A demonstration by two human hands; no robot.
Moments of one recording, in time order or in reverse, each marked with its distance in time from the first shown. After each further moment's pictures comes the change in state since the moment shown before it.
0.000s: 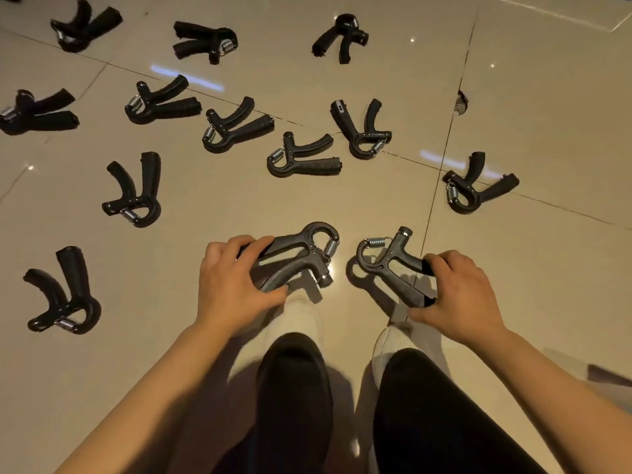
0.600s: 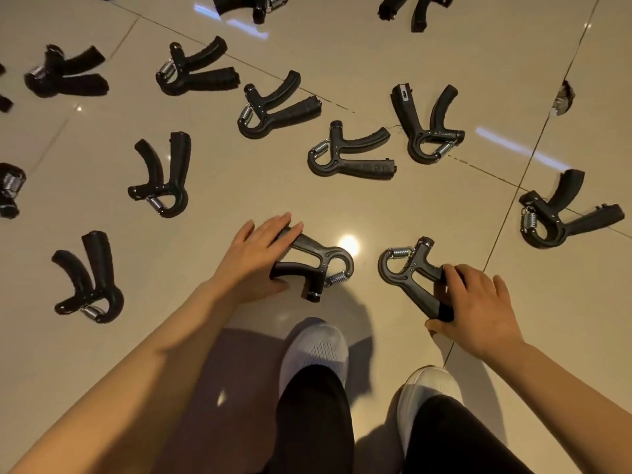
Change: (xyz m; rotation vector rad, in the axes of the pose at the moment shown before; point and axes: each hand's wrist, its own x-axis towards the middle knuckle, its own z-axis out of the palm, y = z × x) left_hand 0.067 -0.082 0.043 0.238 -0.415 0.197; right_hand 0.076 0.006 0.049 -0.163 -0.251 -0.075
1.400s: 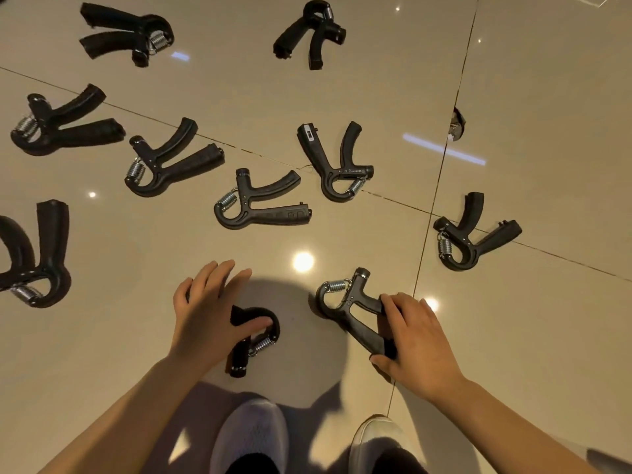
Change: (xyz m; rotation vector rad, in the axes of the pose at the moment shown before) left_hand 0.056 0.053 0.005 -0.093 0.096 -0.220; right_hand 0.010 0.023 0.000 0.179 0.050 -0.018
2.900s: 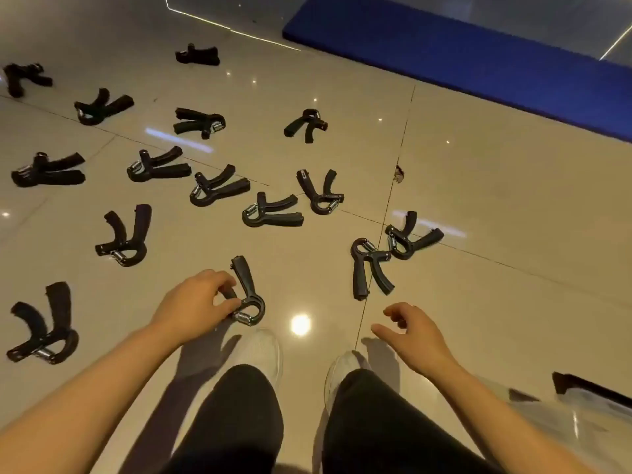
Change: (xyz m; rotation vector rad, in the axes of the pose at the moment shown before) left_hand -0.139 0.034 -0.124 -0.138 -0.040 0.022; right_hand -0.150 -0.031 -0.061 0.554 0.109 0.306
